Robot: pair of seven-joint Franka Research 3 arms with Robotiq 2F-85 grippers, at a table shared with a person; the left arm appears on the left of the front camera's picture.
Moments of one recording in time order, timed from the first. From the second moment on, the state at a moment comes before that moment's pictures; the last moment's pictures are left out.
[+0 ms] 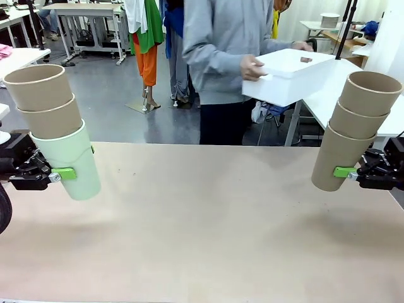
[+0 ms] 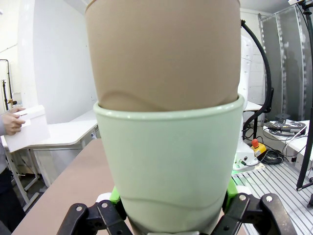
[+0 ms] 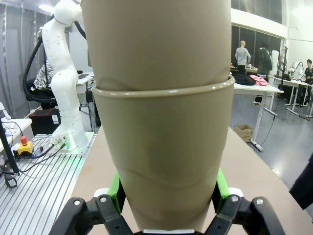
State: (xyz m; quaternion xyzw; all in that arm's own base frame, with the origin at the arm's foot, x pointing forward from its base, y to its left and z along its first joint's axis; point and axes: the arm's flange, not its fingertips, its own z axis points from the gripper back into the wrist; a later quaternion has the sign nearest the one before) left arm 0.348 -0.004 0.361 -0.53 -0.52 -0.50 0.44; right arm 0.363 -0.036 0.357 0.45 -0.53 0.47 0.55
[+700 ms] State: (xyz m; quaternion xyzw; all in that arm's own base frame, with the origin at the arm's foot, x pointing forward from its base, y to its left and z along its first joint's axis) left arm 0.348 -0.004 0.361 -0.53 -0.52 -0.50 0.44; right arm 0.363 -0.036 0.357 0.45 -0.53 0.47 0.55
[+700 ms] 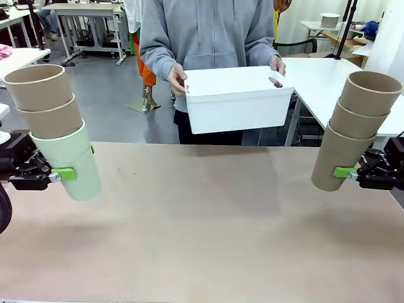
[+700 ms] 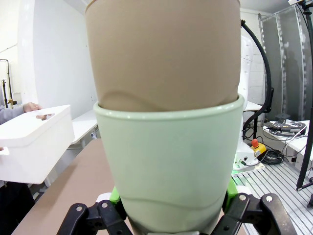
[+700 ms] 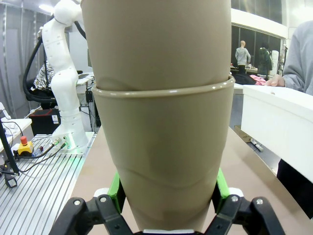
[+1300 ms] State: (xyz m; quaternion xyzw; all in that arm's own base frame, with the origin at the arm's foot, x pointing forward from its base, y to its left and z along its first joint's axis) left arm 0.348 -0.004 0.361 -0.53 -0.52 -0.50 0.44; right arm 0.363 -0.036 0.357 0.45 -0.53 0.47 0.55
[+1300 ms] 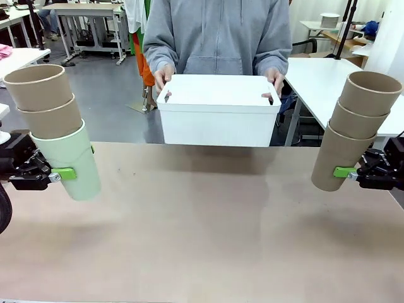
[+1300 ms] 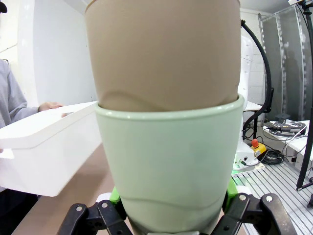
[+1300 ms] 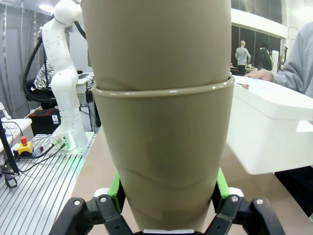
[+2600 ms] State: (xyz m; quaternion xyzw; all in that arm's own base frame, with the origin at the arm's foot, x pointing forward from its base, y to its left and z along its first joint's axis) left arm 0.348 -0.004 0.361 -0.53 -0.52 -0.50 0.44; right arm 0.363 -0.036 0.357 0.45 -0.53 0.47 0.55
